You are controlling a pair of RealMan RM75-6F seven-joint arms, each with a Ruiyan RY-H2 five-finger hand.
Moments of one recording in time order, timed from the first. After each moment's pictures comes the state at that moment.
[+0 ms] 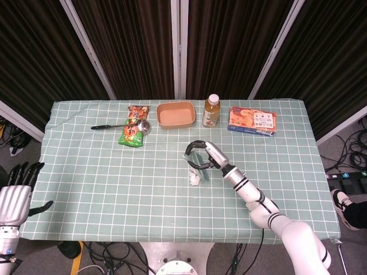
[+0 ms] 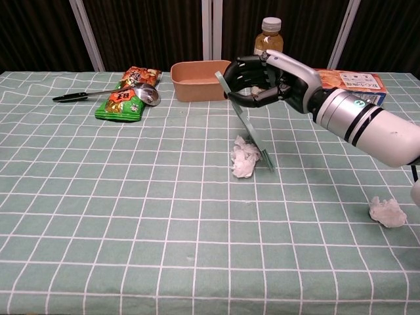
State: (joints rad) left arm -0.08 -1.15 -0.04 -1.63 1.47 1.49 0.09; right arm 0.88 -1.98 0.07 -0.50 -1.62 1.13 1.37
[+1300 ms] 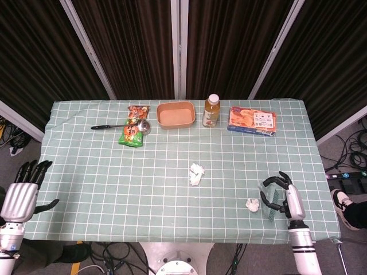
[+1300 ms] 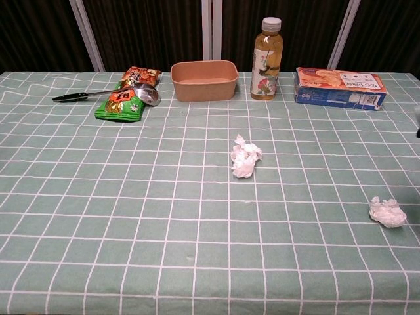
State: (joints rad) left arm -0.11 -1.18 -0.04 -1.57 1.51 1.47 0.04; right arm 0.23 -1.50 0.01 -1.53 -1.36 1.47 0.49
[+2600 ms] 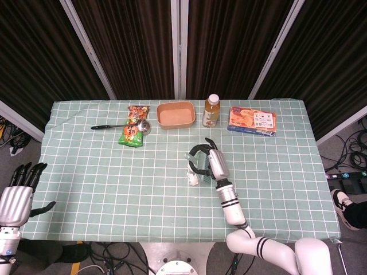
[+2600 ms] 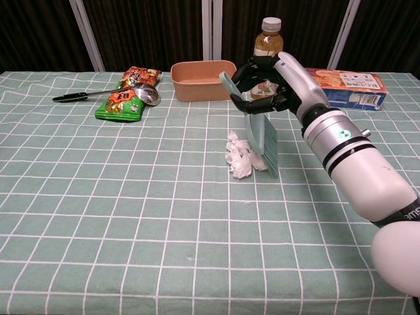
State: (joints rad) left arm -0.08 -1.18 -0.03 -1.56 1.52 1.50 0.01; right arm 0.67 -2.05 0.35 -1.02 -1.36 1.16 0.41
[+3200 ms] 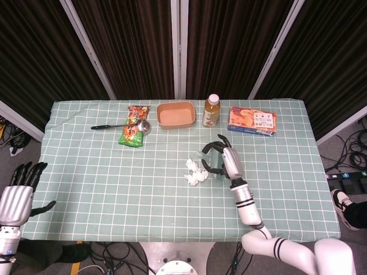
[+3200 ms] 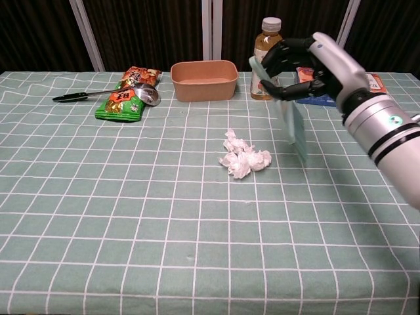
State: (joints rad) left arm -0.09 -1.18 -0.03 -1.56 1.52 1.51 0.01; right arm 0.60 -1.85 0.30 -1.16 -1.40 1.22 0.41
